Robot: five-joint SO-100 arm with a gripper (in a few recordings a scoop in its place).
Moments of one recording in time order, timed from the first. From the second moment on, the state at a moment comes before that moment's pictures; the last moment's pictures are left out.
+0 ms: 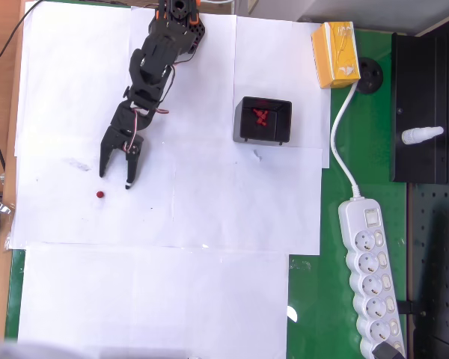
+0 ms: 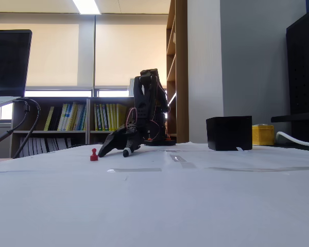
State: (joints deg) arm 26.6 133.2 54.8 -59.0 -89.3
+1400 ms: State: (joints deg) arm 26.6 140.6 68.6 -55.5 -88.2
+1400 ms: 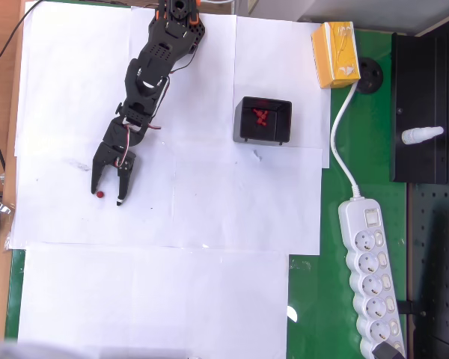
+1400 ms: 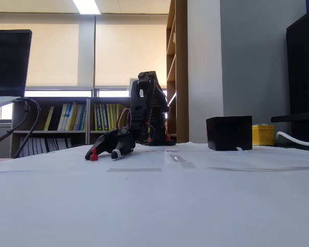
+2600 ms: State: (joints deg) arm 26.6 140.6 69.4 -53.5 -88.8
